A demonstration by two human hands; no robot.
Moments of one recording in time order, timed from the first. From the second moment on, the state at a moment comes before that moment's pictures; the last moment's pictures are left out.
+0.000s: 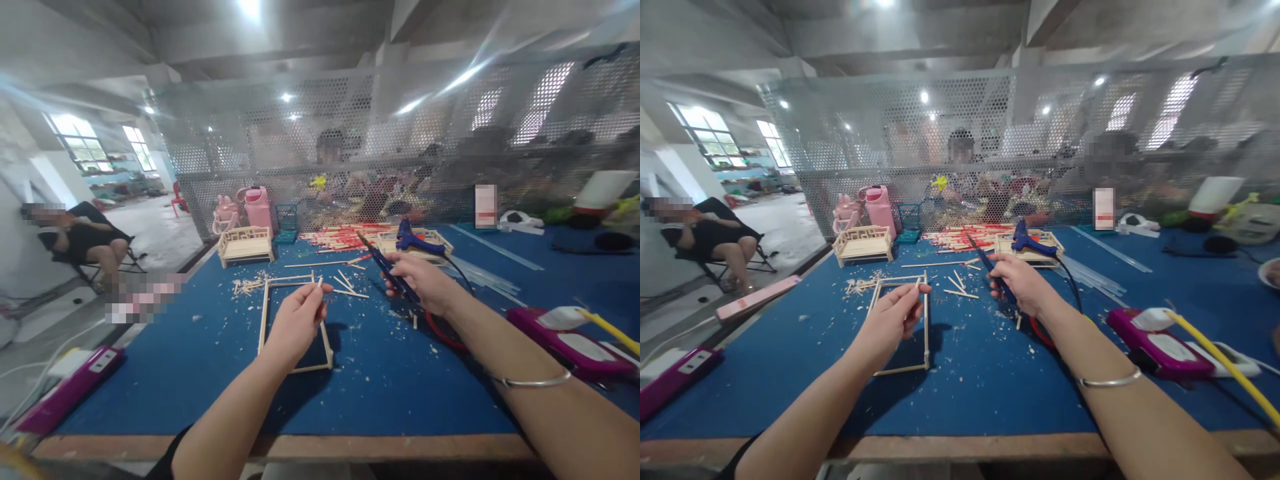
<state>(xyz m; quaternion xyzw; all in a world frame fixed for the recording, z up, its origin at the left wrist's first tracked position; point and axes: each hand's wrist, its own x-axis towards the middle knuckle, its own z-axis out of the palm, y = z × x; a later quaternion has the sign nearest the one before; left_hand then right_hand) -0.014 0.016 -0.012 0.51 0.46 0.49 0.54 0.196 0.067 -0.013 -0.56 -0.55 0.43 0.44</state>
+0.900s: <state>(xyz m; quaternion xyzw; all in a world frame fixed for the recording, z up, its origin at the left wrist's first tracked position) -0.010 0.025 -0.013 0.65 0.48 0.46 0.37 0.185 0.049 -0.044 -0.36 -0.88 0.23 0.22</state>
